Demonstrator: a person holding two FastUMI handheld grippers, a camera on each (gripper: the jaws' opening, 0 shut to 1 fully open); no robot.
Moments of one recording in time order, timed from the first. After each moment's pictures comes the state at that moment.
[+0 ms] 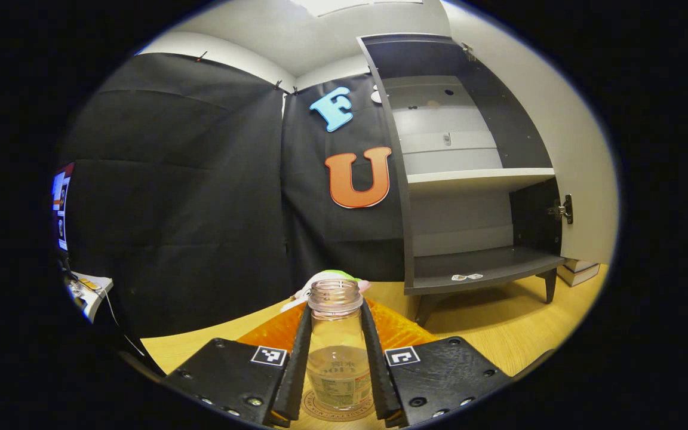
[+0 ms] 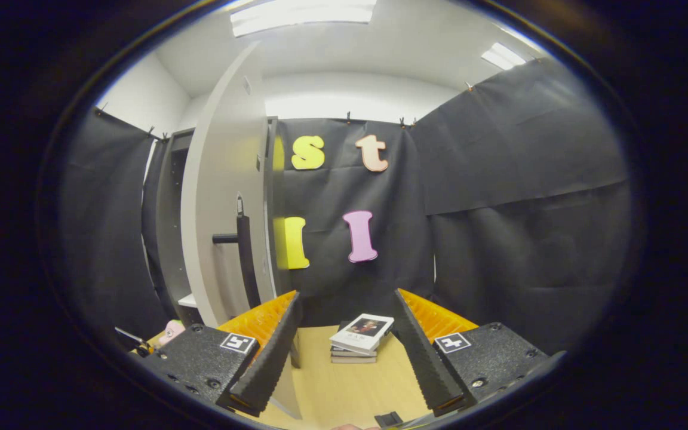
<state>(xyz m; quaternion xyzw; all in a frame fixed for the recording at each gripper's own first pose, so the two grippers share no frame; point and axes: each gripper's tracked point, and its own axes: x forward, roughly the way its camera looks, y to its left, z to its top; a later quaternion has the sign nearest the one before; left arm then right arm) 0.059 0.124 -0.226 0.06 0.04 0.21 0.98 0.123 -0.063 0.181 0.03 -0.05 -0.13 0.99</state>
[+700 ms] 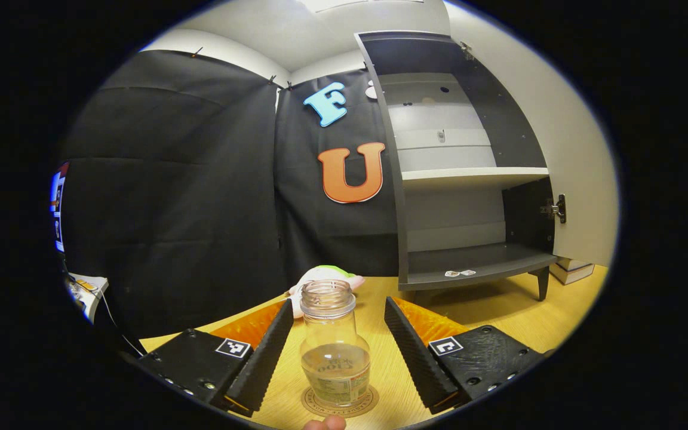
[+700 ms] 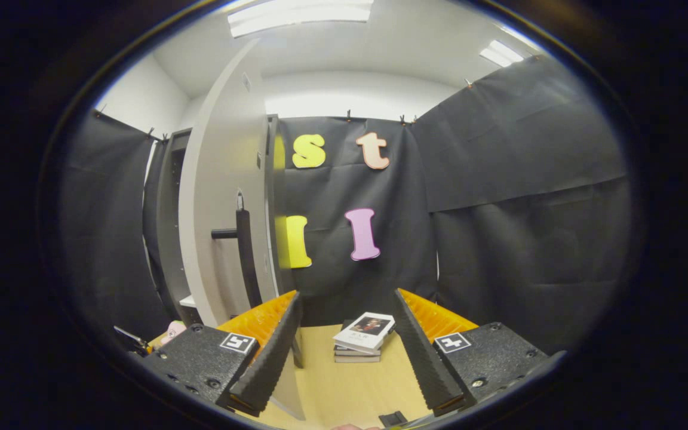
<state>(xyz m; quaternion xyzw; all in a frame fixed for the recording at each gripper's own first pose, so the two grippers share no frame) 0.056 0.125 -0.225 0.06 0.06 0.19 0.98 0.128 -0.062 0.178 0.04 -0.06 -0.13 0.99</state>
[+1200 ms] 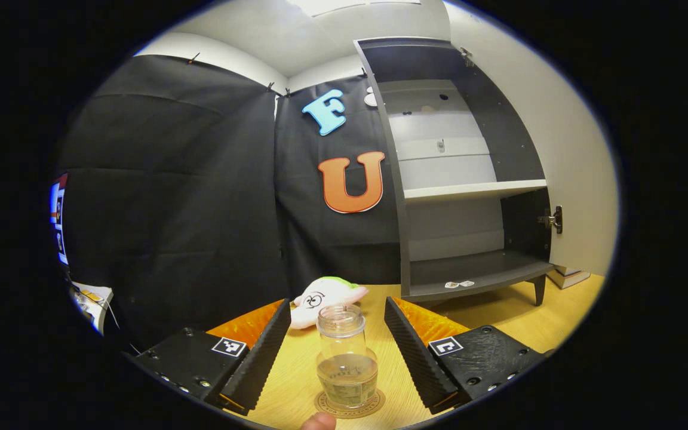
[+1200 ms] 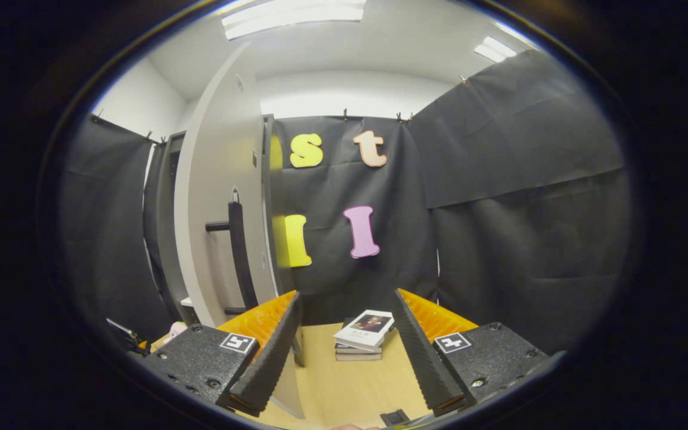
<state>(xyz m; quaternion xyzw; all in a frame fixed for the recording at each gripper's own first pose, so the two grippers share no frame) 0.047 0.125 -0.187 0.07 0.05 0.18 0.98 0.127 -0.069 0.164 0.04 -0.05 -0.12 0.99</state>
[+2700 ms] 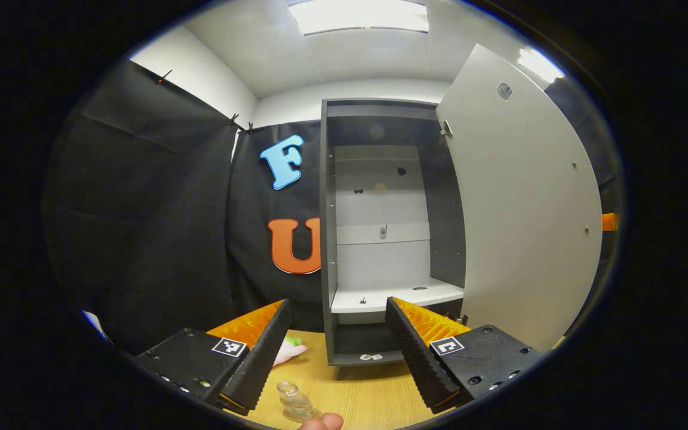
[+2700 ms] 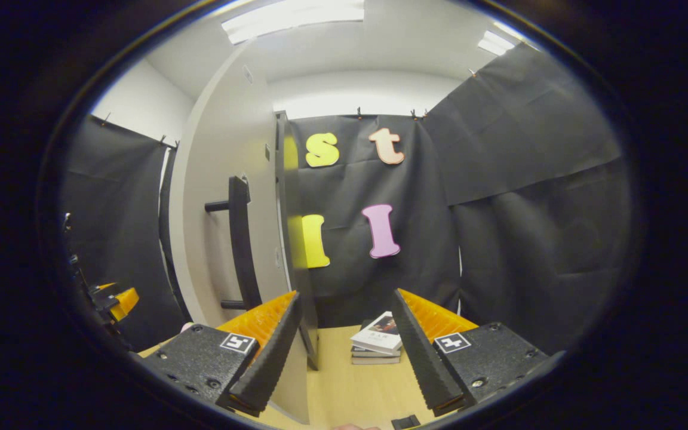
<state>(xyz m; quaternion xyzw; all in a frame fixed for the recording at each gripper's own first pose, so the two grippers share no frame) 0.029 0.025 0.038 0.03 -0.01 0.05 1.00 0.164 -0.059 0.157 0.04 -0.07 -0.06 0.99</state>
